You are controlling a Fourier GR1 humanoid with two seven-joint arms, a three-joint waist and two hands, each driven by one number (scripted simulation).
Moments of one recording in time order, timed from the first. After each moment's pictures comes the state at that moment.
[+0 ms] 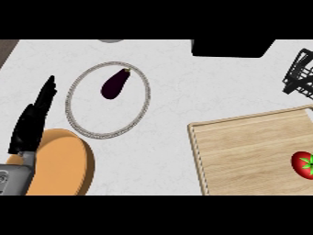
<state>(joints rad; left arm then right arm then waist) -0.17 0.37 -0.08 -1.45 -0.06 0.18 0.07 0.33 -1.30 0.11 -1.94 -0.59 -0.80 1.21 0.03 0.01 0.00</state>
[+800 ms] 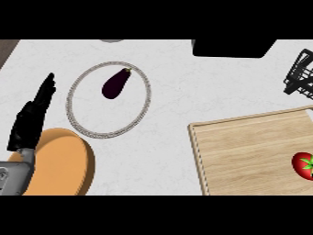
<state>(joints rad) -0.19 0.36 -0.05 -1.44 -0.07 0.16 0.07 0.13 -1.37 0.40 -1.90 -0.55 -0.86 1.26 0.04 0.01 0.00</state>
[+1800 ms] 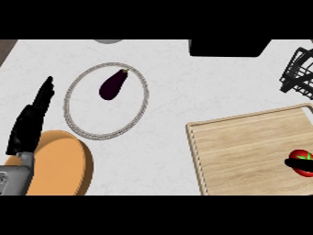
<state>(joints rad) -0.16 0.33 -0.03 -1.46 -0.10 0.15 0.08 -0.10 -1.18 0.62 -1.69 -0.55 -0.92 1.27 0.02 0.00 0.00</state>
